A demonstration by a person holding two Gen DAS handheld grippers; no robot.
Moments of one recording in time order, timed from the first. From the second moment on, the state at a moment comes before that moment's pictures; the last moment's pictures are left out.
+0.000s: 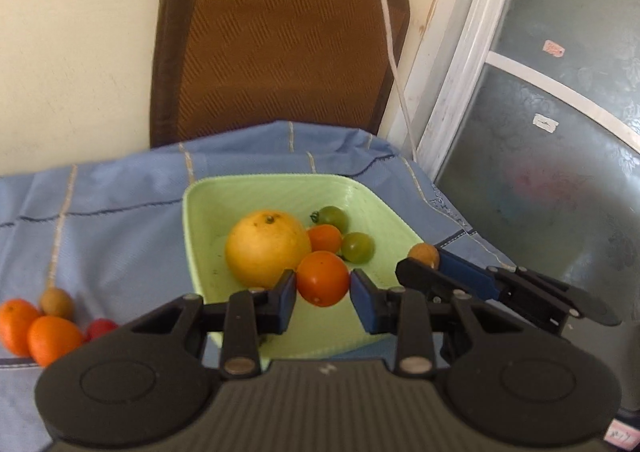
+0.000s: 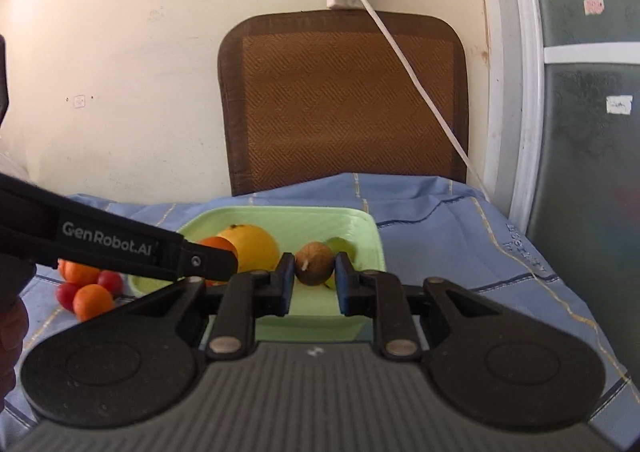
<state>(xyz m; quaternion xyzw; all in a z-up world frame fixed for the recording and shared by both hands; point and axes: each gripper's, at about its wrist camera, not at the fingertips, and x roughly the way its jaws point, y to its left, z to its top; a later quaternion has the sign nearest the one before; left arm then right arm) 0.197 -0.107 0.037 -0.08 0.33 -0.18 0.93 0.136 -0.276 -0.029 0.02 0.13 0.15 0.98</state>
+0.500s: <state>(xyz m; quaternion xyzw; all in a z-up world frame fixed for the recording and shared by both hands) 0.183 -0.098 0.046 -0.10 0.31 -0.17 0.93 0.135 -0.293 -0.035 0.06 0.13 0.16 0.98</state>
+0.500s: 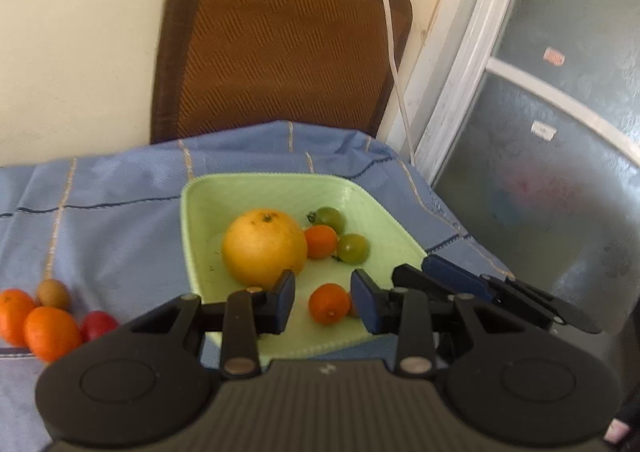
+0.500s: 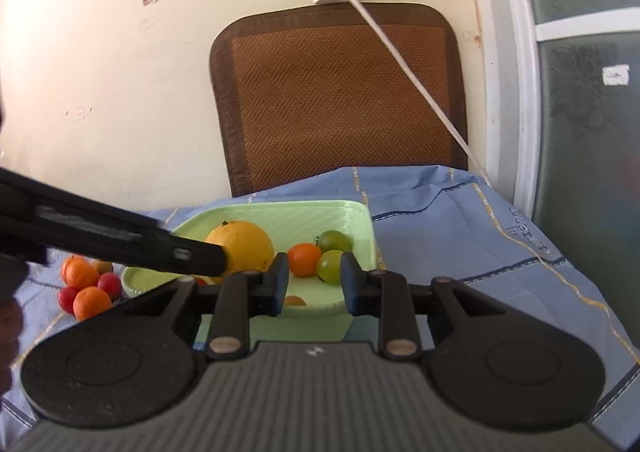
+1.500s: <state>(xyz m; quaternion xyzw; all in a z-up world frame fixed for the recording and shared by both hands) 0.108 0.064 0.012 -0.23 0.31 -0.07 0.92 0.131 -0.136 -0.041 -0.06 0.25 0.34 0.90</state>
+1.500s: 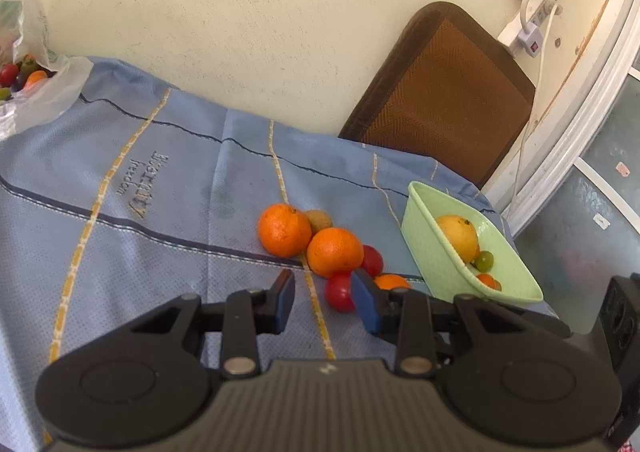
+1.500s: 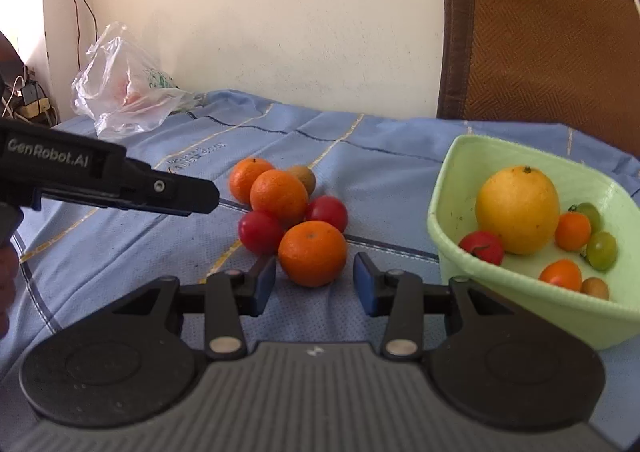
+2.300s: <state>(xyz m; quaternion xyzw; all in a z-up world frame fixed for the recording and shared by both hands) 0.089 -0.001 0.003 -0.11 0.32 -0.05 0.94 0.111 -0.177 -0.043 -0.01 0.24 0.32 0.92</state>
